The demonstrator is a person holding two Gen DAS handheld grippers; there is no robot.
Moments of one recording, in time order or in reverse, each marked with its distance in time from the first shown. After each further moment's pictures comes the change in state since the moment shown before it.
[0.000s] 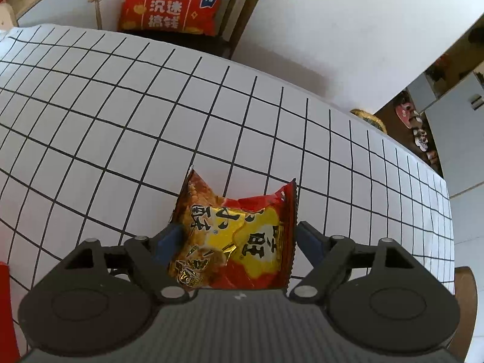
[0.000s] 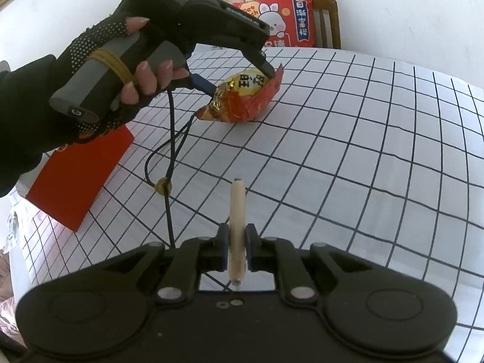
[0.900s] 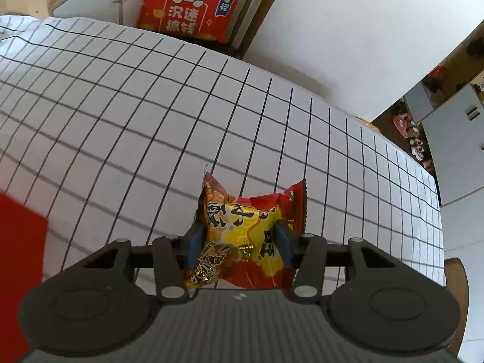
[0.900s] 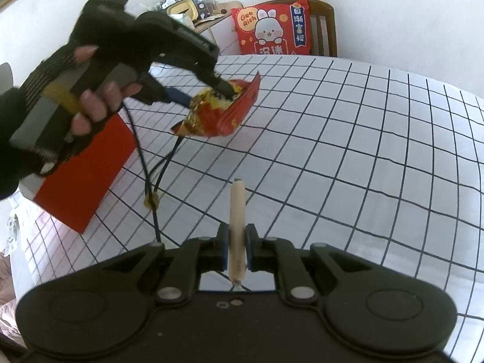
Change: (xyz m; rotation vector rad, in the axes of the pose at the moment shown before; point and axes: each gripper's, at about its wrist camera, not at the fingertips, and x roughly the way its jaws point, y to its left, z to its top) left arm -0.065 0.027 -0.044 -0.031 -0.033 -0.007; right arm -0.020 0.014 0.002 0.005 -0.021 -0.016
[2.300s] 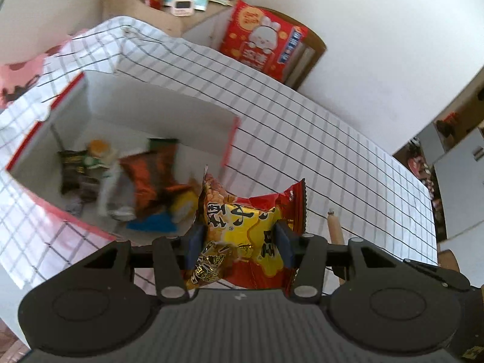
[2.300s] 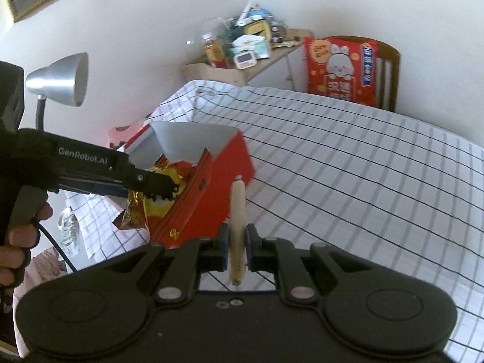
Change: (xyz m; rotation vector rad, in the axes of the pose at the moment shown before) left arm -0.225 0.130 -0.133 -0.127 -0.168 0.079; right arm -0.032 0.173 0.038 -0.148 -0.045 0.110
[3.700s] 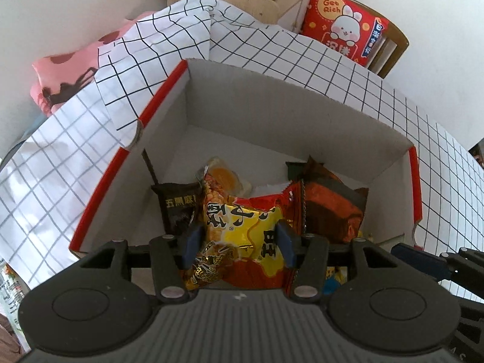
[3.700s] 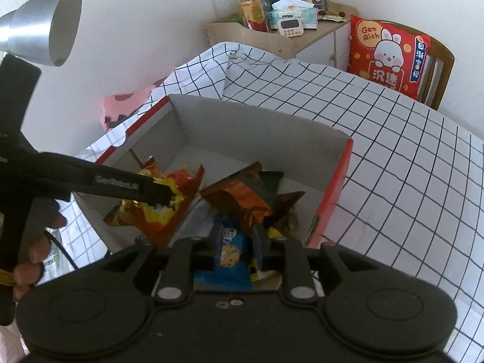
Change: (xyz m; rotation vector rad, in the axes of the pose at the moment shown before) left arm 0.083 0.147 0.058 0.001 0.051 0.215; right arm 0.159 0.096 0.045 -0.072 0.127 -0.027
